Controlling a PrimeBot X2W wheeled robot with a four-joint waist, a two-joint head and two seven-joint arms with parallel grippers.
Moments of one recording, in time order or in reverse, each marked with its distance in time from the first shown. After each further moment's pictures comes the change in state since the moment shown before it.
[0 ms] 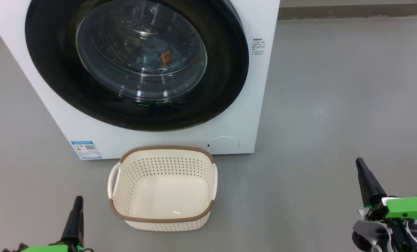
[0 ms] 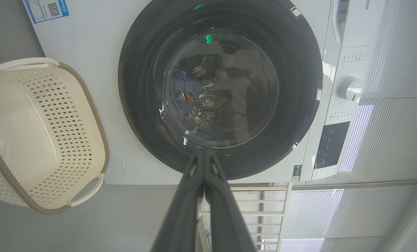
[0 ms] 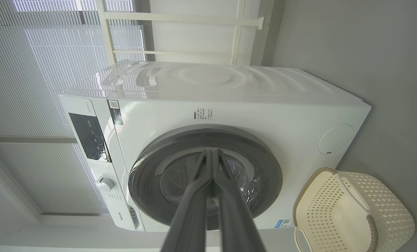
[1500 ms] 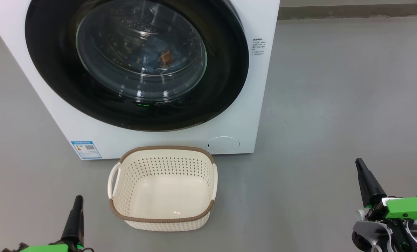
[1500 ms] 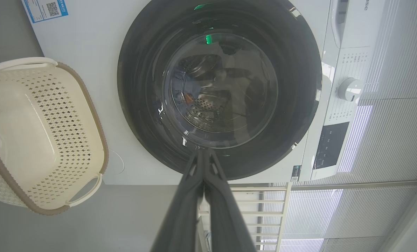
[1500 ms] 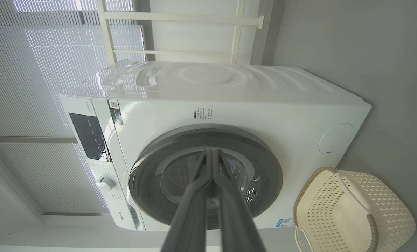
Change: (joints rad) left arm -0.003 -0.002 0.002 0.001 -0.004 0.000 0.000; right arm 0.001 0.004 -0.004 0.000 0.001 0.000 0.006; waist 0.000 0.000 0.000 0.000
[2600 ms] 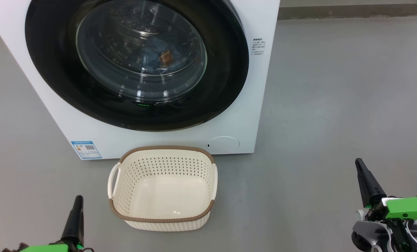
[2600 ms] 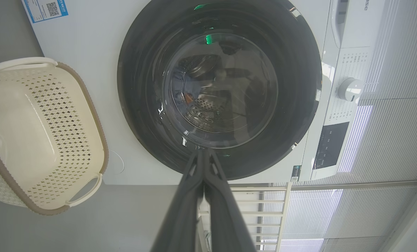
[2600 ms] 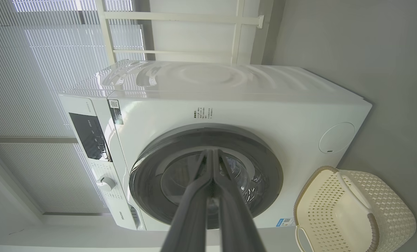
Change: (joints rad) left arm 0.000 0.000 0.000 0.000 0.000 0.000 0.000; right arm 0.000 0.003 -0.003 0.000 0.000 0.000 0.004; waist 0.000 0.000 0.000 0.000
